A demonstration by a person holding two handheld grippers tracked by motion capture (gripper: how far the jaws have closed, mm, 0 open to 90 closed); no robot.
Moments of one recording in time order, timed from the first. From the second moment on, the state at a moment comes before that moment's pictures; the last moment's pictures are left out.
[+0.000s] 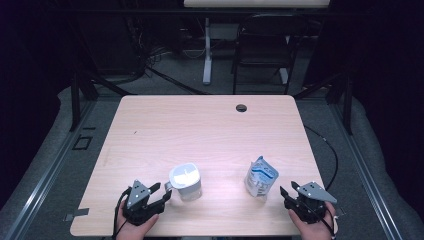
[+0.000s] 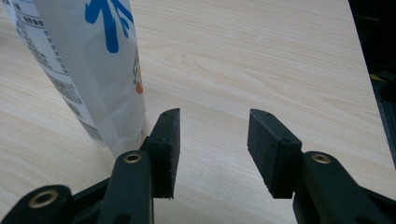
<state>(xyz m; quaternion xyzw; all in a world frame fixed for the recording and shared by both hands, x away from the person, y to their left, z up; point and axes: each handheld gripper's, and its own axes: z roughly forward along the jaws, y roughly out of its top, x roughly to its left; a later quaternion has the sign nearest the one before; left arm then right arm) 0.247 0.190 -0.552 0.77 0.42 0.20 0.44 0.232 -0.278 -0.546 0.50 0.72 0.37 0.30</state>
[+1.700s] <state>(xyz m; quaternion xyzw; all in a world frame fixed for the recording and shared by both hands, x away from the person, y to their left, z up) 0.261 0.166 -0.549 0.83 0.31 0.19 0.43 0.229 -0.279 -0.548 0.49 0.72 0.39 0.29</state>
